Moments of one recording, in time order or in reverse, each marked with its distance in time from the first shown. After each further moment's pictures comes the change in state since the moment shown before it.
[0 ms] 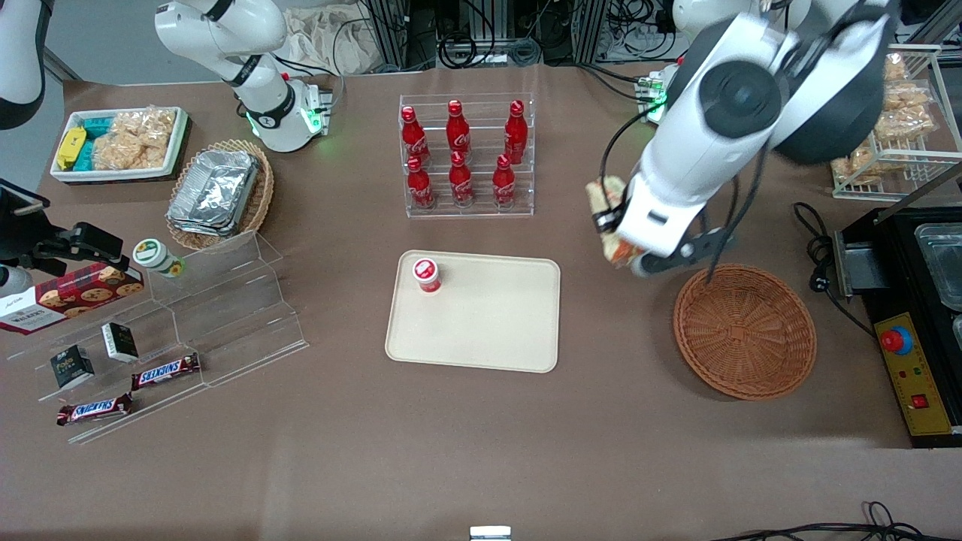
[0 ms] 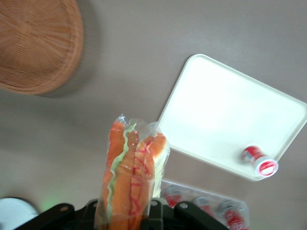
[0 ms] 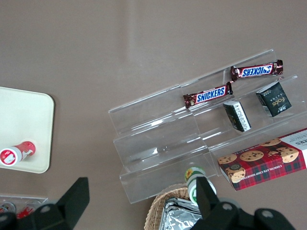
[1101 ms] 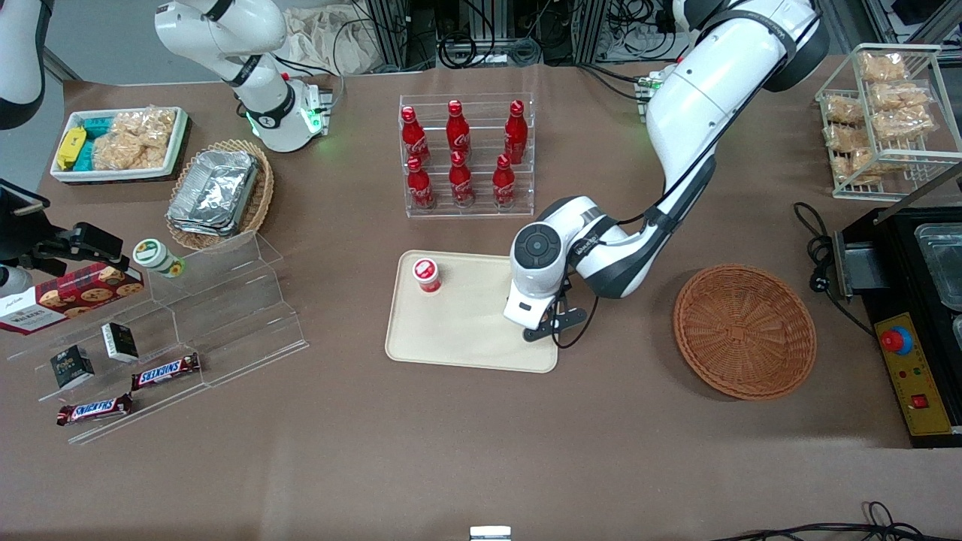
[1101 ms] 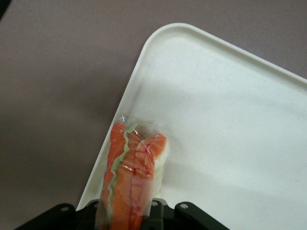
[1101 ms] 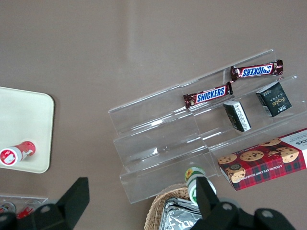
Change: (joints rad) arm -0.170 0.433 0.002 -0.118 0.411 0.461 -0.326
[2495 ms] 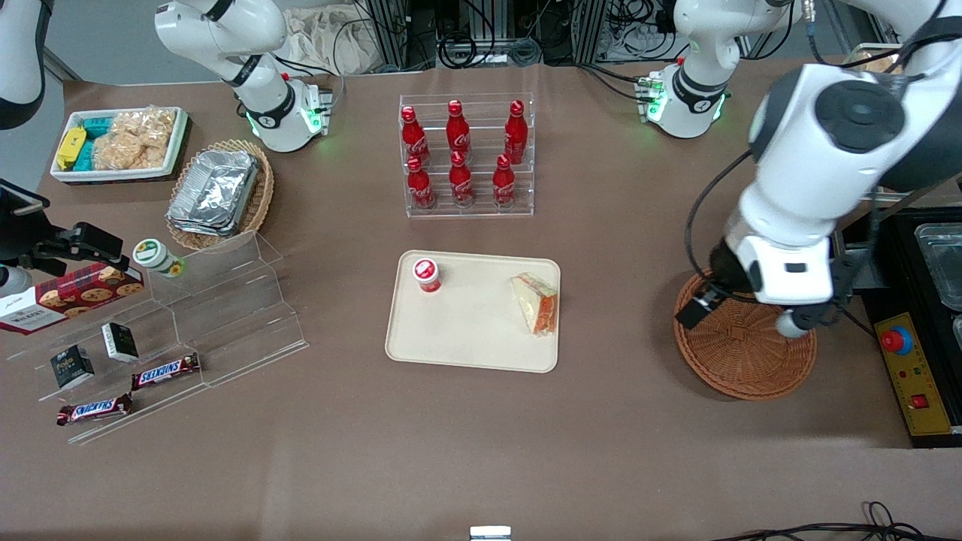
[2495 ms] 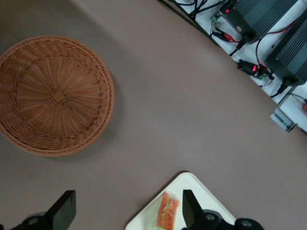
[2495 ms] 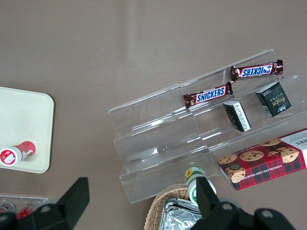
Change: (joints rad) arm 0.410 -0.522 0.005 0.058 -0.276 -0.258 0.187
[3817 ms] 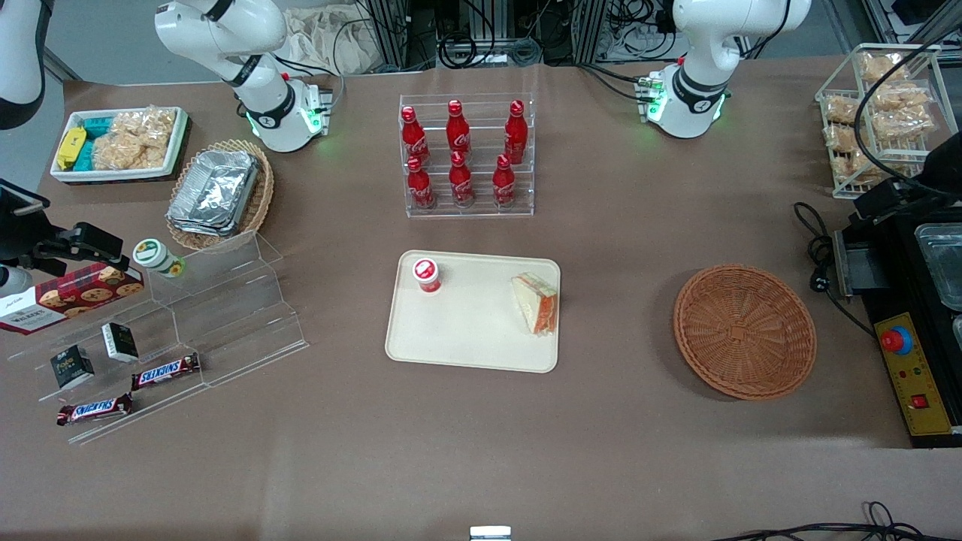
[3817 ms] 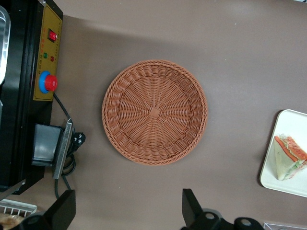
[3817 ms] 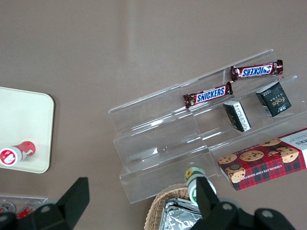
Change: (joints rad) arm -0.223 -0.416 0.673 -0.383 -0.203 -0.032 1.012
